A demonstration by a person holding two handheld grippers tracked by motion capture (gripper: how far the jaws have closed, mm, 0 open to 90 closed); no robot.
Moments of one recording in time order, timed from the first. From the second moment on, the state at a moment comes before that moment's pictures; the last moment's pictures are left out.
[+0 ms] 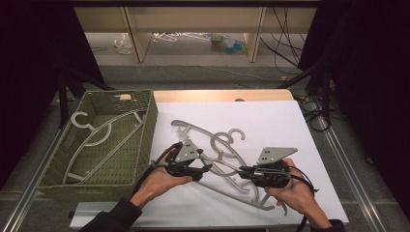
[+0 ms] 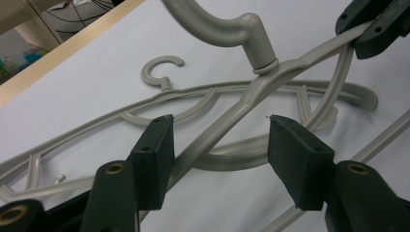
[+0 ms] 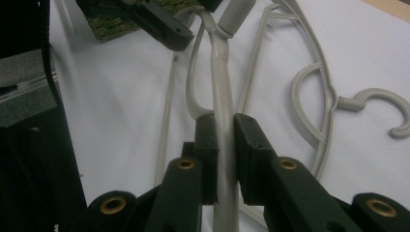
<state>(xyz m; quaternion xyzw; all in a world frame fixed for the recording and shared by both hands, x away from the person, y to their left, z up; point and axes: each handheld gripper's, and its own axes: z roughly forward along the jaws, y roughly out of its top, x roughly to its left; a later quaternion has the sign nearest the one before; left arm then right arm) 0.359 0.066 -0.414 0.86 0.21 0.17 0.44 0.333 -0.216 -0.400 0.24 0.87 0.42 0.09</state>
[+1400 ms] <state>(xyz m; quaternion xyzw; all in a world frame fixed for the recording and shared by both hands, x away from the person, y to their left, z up) 0.379 0.049 -0.390 0.92 0.10 0.21 0.33 0.337 -0.238 -0.373 0.31 0.81 0.45 0.19</state>
